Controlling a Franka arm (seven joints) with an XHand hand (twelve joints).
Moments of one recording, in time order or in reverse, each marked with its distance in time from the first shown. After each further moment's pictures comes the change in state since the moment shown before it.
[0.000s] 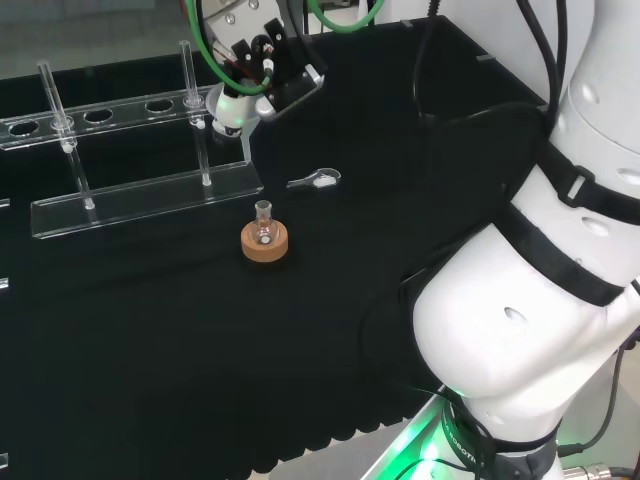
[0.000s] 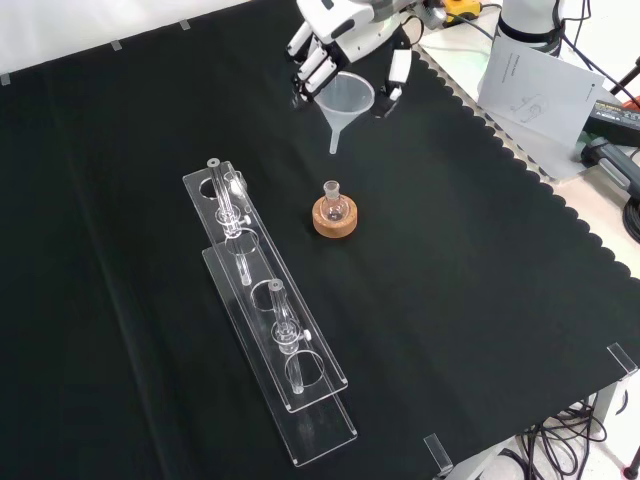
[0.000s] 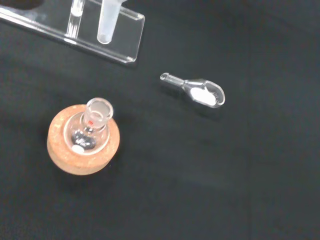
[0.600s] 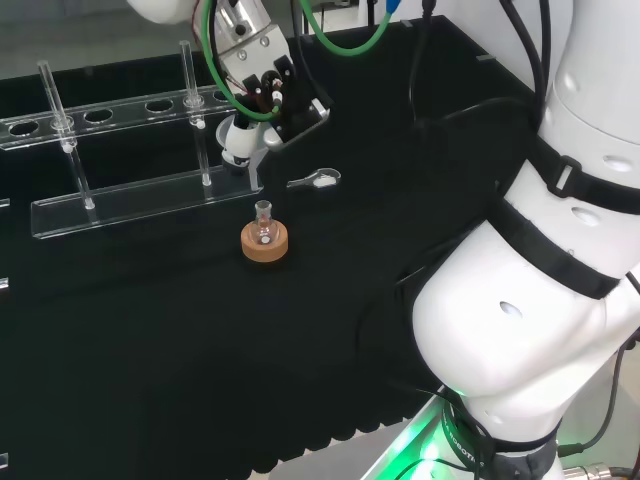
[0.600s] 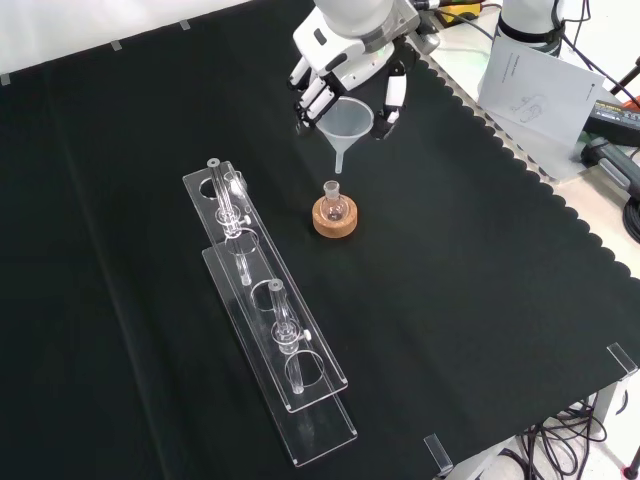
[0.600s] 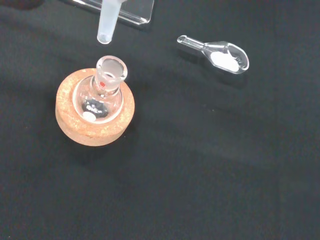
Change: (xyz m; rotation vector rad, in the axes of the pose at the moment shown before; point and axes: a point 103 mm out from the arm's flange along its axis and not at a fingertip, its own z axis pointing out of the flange) arm 0.011 0.016 0.044 0.055 0.033 -0.015
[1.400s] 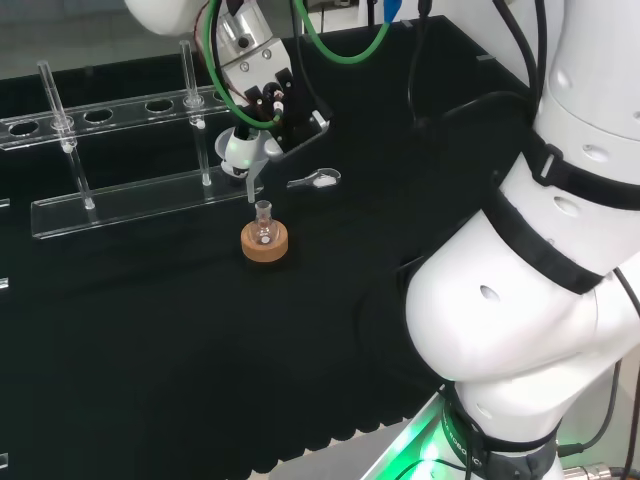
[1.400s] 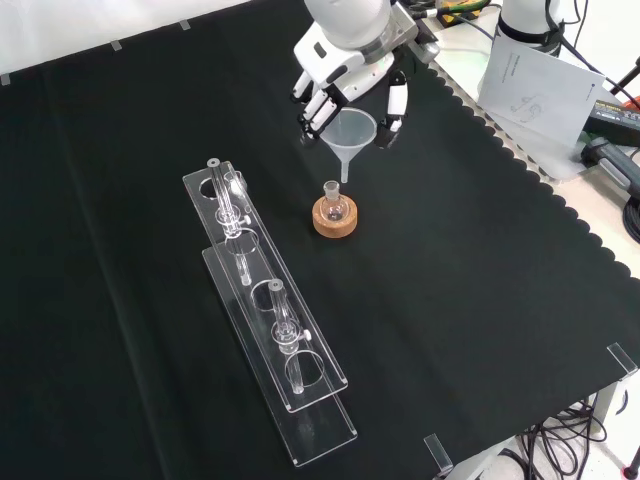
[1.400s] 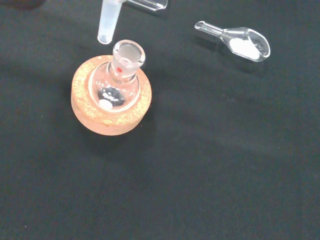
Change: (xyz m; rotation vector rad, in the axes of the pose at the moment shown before) arm 0.009 0.005 0.013 0.019 0.020 -0.033
